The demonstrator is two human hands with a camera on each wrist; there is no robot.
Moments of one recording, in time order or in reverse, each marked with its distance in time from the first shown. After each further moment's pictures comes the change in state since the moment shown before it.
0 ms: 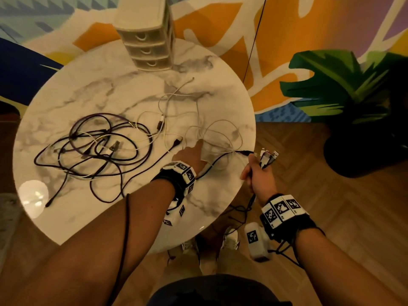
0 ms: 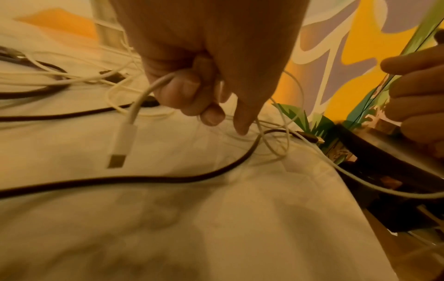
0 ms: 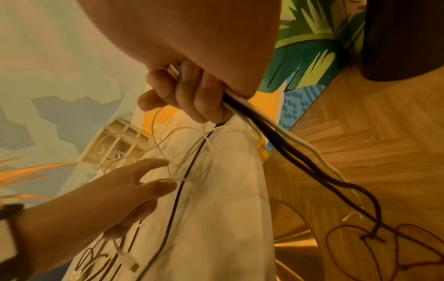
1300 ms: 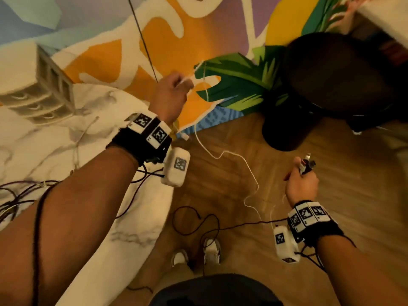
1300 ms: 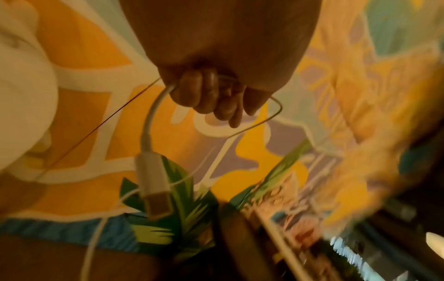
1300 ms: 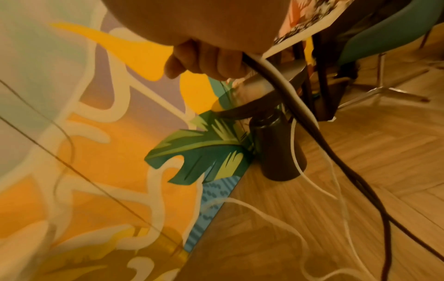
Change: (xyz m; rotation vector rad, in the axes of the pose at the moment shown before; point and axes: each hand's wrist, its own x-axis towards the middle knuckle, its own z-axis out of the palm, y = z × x) left_hand 0.021 0.260 -0.123 -0.752 0.384 0.563; right_hand -0.029 0.047 -0.260 -0.088 0.824 0.056
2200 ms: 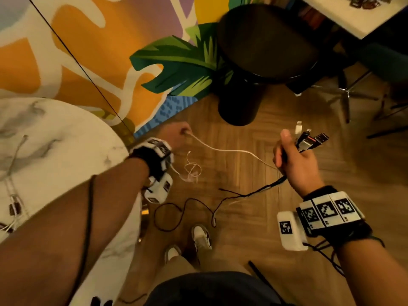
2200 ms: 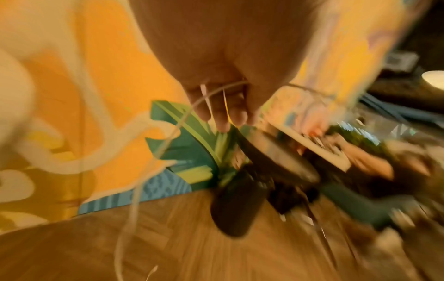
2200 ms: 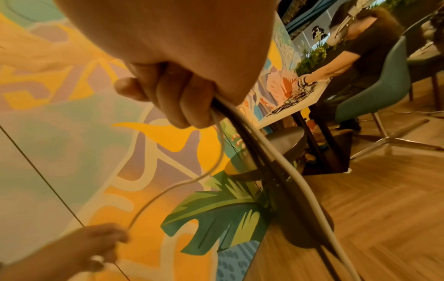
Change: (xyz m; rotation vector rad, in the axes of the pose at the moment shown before) left_hand -0.049 -0.064 0.122 0.547 -0.648 0.126; right_hand -0.058 -0.012 -0.095 0.222 -0.222 -0.232
